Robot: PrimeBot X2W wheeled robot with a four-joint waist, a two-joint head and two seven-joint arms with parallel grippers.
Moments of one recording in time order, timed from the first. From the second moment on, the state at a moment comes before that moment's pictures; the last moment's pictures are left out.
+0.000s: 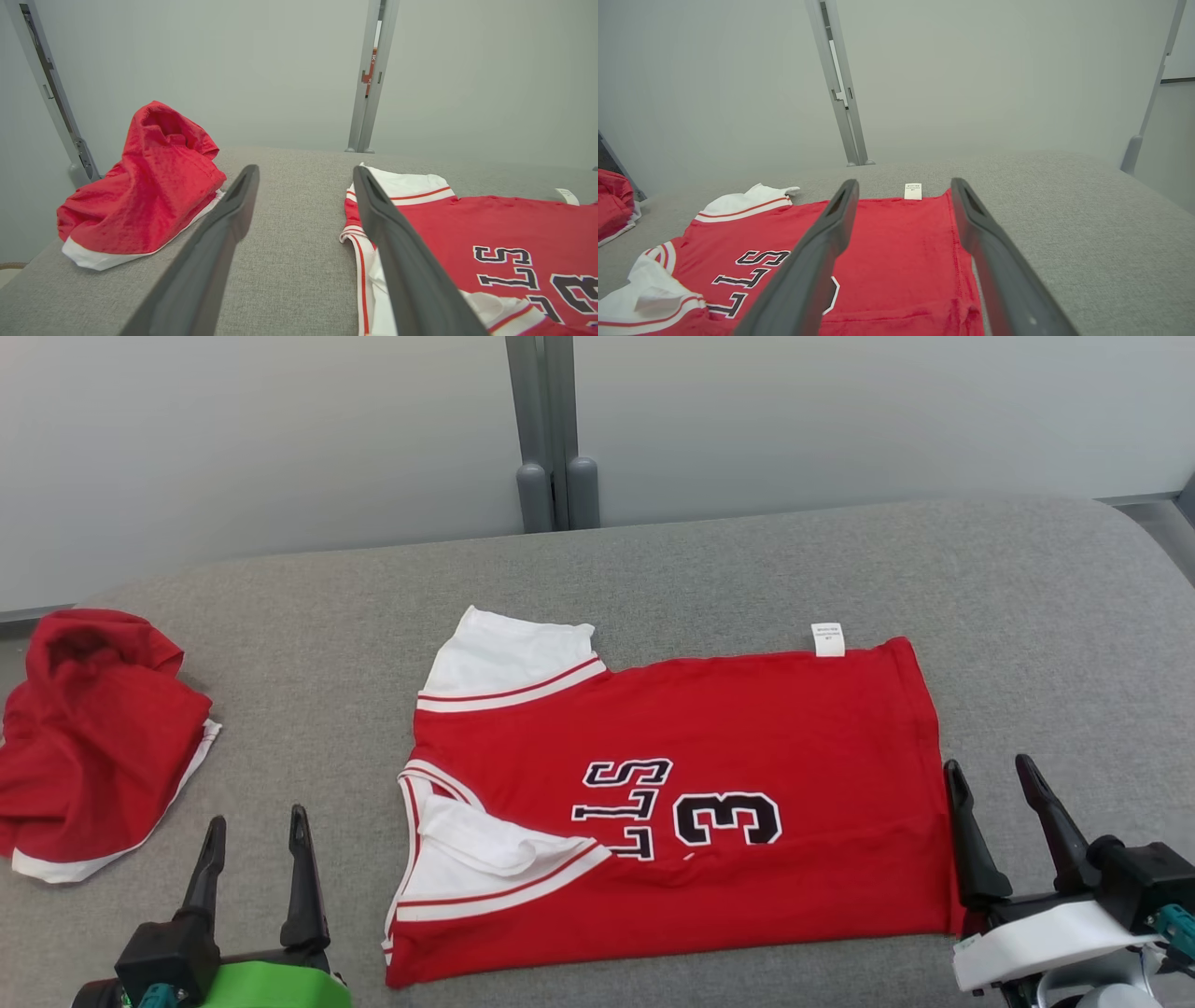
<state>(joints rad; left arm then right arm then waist) 0.05 0.05 0.04 0.15 -0.18 -0.06 -0.26 0.05 -0.18 0.04 0.08 0.30 0.13 -0.26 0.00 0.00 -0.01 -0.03</state>
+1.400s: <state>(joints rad) -0.48 0.18 -0.06 0.36 -0.19 -0.12 -0.16 -0.43 -0.32 0.17 0.36 0.32 0.13 -0.19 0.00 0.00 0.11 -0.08</state>
